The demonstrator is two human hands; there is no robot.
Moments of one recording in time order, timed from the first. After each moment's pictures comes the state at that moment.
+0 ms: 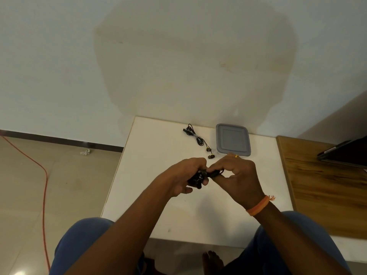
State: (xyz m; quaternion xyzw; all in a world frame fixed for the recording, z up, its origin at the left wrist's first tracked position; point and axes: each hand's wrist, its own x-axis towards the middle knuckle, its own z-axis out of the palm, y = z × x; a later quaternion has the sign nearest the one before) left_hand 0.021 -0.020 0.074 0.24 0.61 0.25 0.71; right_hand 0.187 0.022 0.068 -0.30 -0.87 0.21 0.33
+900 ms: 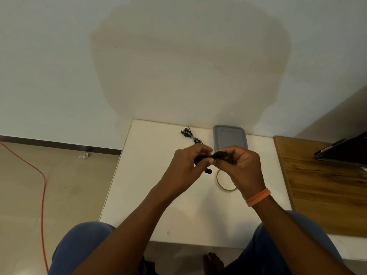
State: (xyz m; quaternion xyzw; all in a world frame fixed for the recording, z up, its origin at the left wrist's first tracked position) left_hand 0.025 -0.020 0.064 0.56 0.60 0.45 0.34; right_hand 0.186 0.034 0.080 -0.45 -0.70 0.42 0.36
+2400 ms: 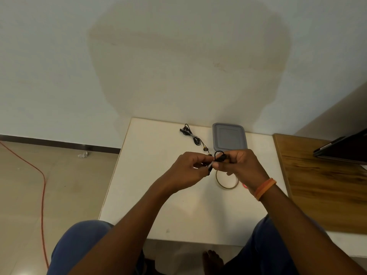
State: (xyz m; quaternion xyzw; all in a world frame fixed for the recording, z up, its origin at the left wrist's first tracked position) left_hand 0.025 -0.019 0.060 0.53 0.58 0.36 0.50; right_hand 0.201 0.052 0.077 -0.50 -0.66 0.53 0.19
